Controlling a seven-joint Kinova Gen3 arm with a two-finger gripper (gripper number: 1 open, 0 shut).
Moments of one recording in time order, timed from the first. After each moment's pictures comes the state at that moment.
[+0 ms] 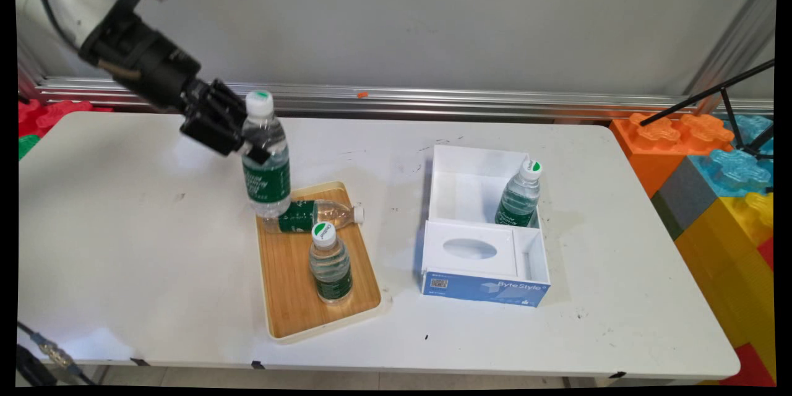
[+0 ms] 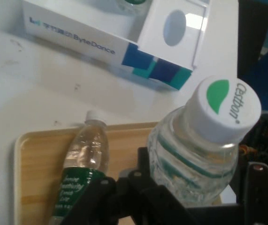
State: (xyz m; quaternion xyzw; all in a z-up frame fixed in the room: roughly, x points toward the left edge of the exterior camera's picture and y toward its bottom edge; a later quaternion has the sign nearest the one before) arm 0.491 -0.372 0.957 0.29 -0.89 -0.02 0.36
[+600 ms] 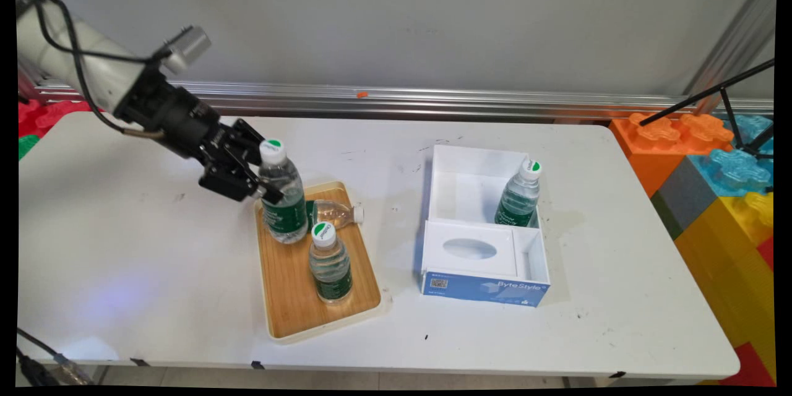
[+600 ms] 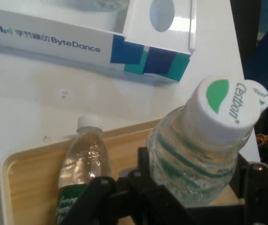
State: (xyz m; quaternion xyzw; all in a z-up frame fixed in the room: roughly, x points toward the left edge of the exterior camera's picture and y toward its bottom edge) arm 0.485 -0.368 0.885 0.21 -0.90 0.00 0.38
